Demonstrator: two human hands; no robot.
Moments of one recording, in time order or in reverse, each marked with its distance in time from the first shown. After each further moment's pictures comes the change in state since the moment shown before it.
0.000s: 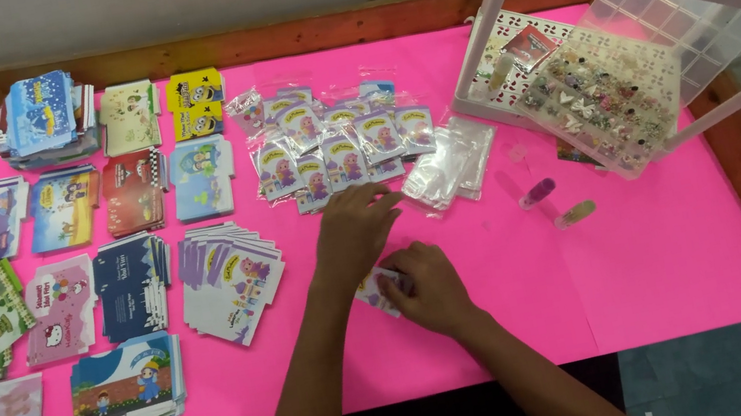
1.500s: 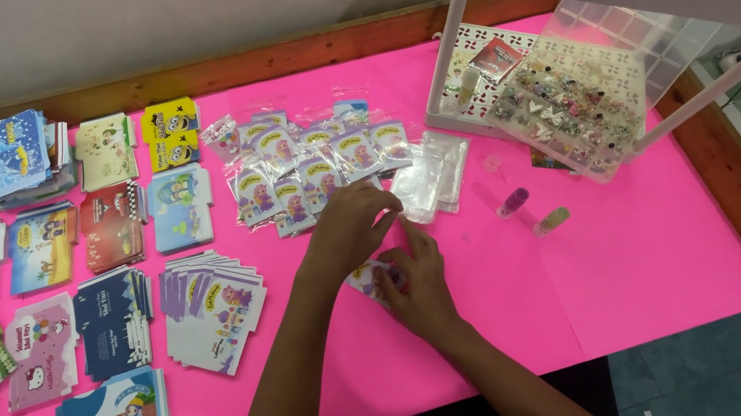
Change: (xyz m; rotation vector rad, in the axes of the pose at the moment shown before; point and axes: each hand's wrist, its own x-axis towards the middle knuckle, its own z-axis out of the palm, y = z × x) left_hand 0.049 0.001 -0.002 -0.298 -0.262 0.106; right_hand 0.003 0.005 -0.003 0.015 0.243 0.210
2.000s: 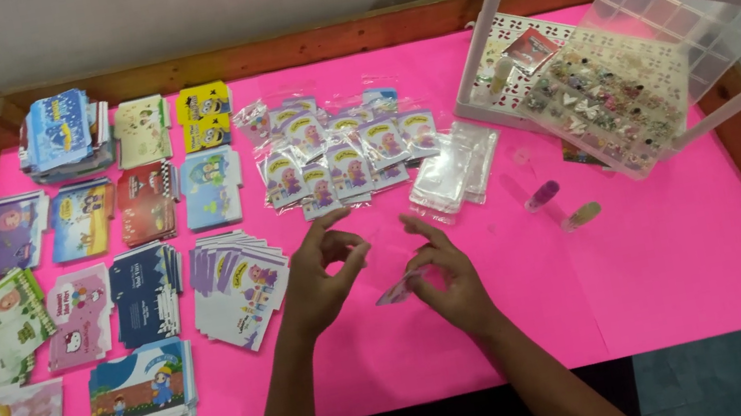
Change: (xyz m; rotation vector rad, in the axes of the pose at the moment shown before) left_hand -0.101 0.045 -0.058 -0.772 0.286 -0.496; right_hand -0.005 -0.014 -0.026 0.695 -0.102 -0.168
